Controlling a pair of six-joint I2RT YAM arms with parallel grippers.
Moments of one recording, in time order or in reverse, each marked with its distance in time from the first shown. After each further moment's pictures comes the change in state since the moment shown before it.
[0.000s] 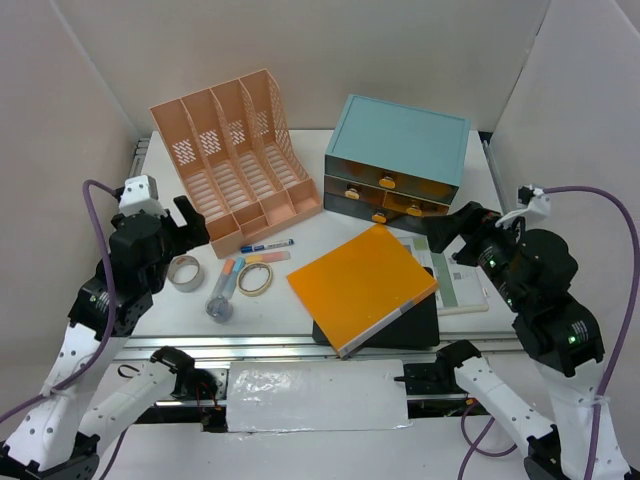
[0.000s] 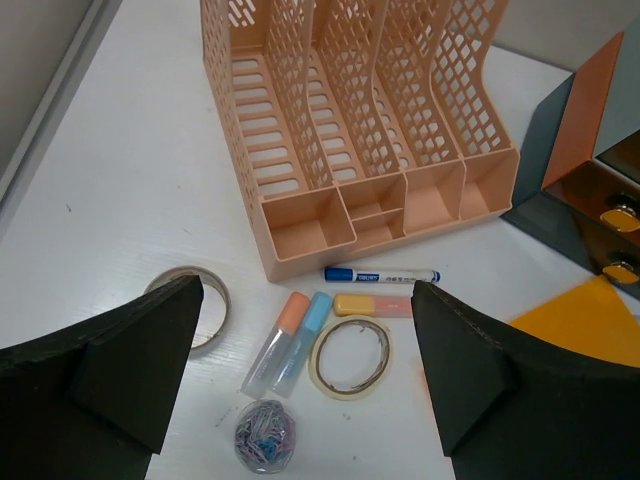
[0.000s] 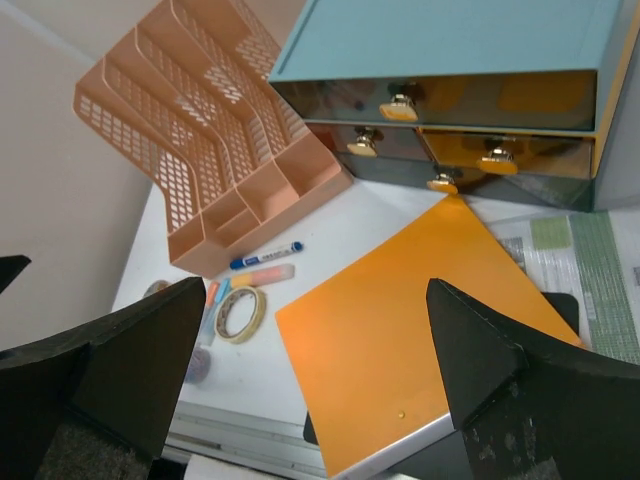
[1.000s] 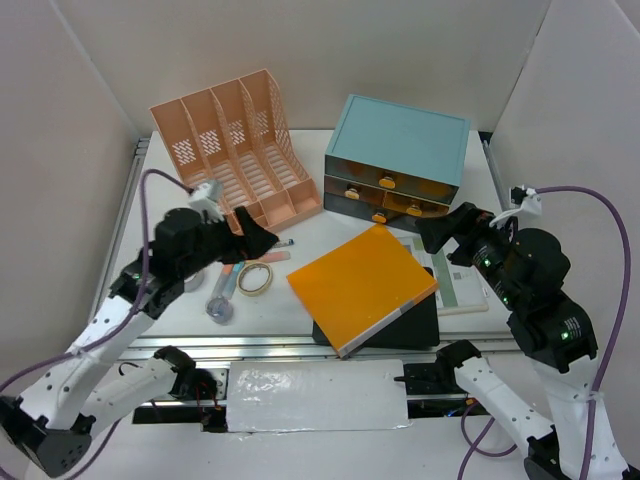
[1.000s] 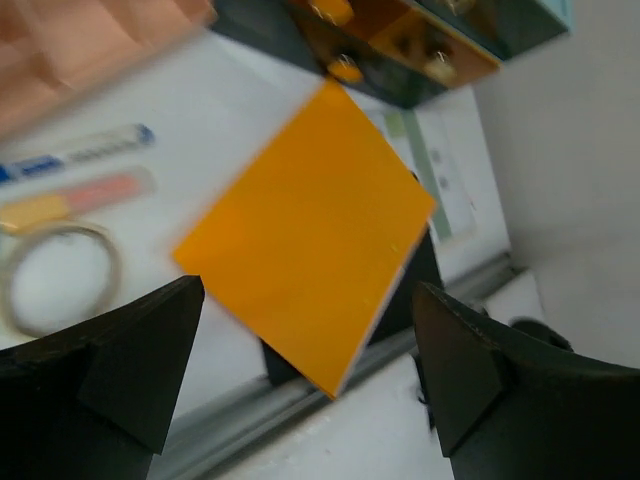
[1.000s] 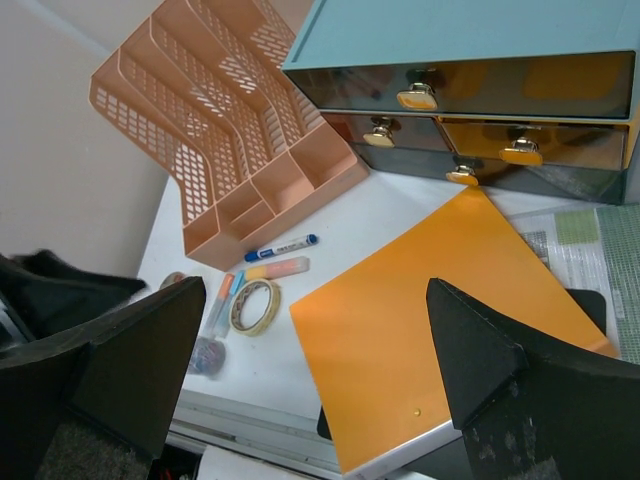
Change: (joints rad) left arm -0.098 0.132 -0.115 0.199 0.589 -0.242; right arm 0.000 -0.004 -0.056 0.037 -0.049 0.030
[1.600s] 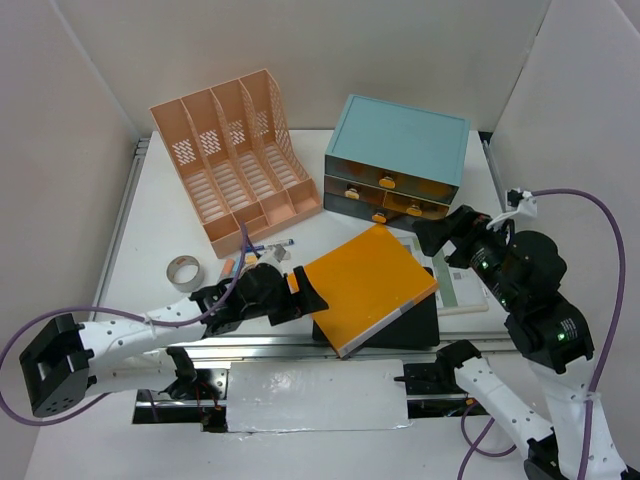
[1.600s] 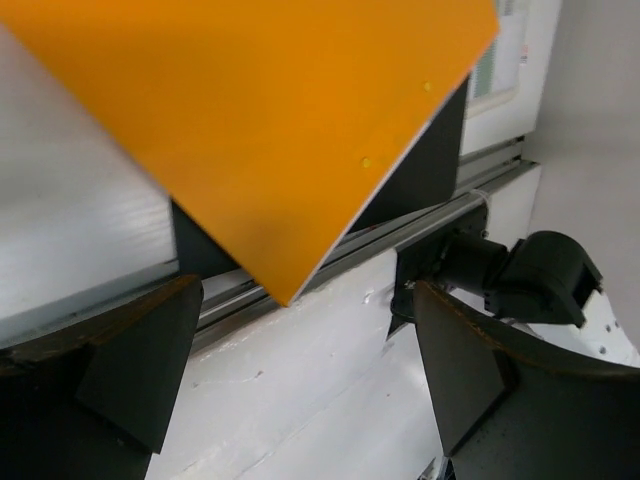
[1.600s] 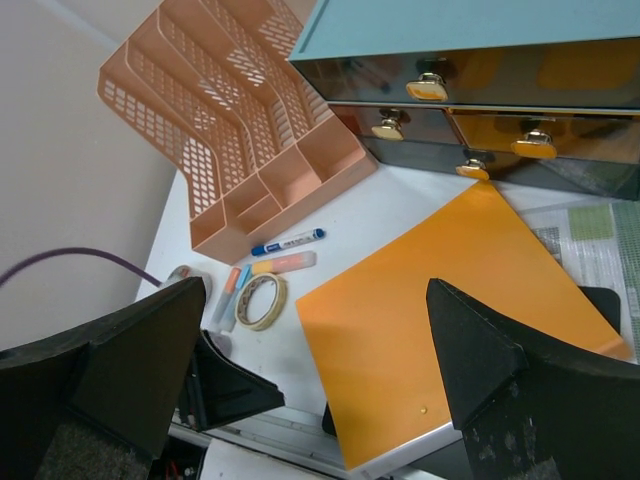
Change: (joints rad) left arm -0.478 0.246 -0.322 0.315 -0.116 -0.503; right arm 0.000 -0.015 -0.031 0.016 -0.020 0.011
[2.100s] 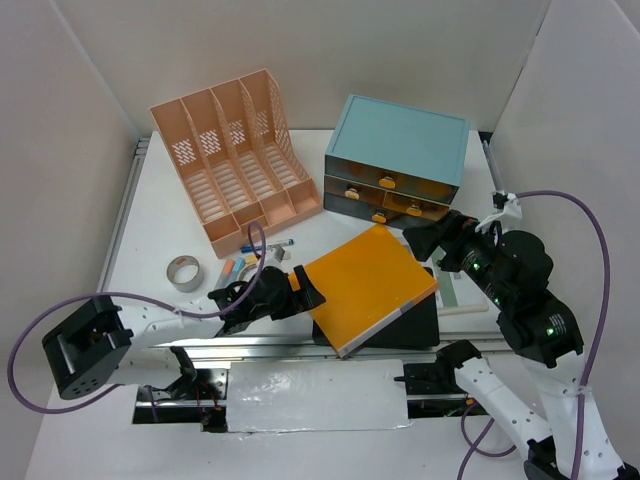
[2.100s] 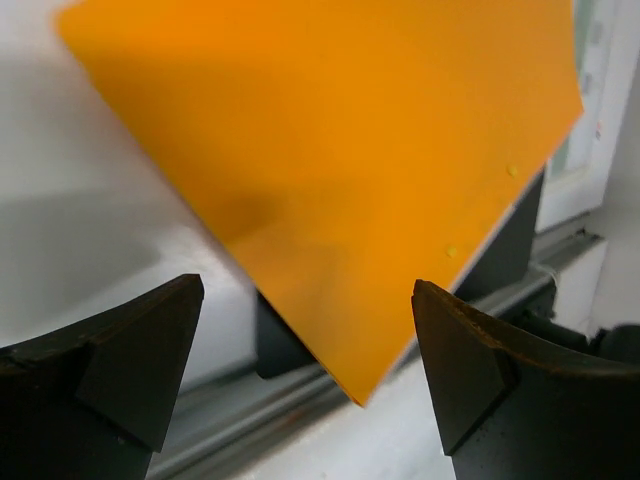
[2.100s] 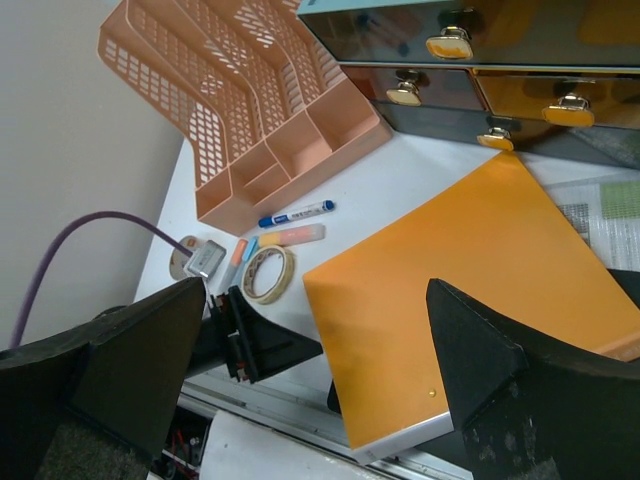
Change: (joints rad) left arm 0.016 0.162 -0.106 0.232 -0.125 0.029; right arm 0.000 -0.013 -0.080 0.029 -0.076 0.014
